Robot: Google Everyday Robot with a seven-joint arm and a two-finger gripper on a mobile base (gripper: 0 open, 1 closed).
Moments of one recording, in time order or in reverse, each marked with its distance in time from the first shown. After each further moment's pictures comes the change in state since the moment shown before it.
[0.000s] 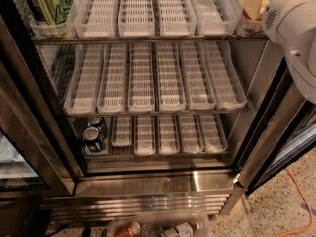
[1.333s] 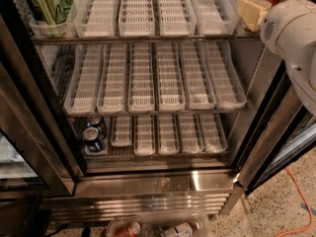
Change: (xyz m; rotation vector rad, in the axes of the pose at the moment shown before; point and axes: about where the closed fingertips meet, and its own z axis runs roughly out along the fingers) arm 0.008 0.007 -0.021 -0.020 0.000 -0.056
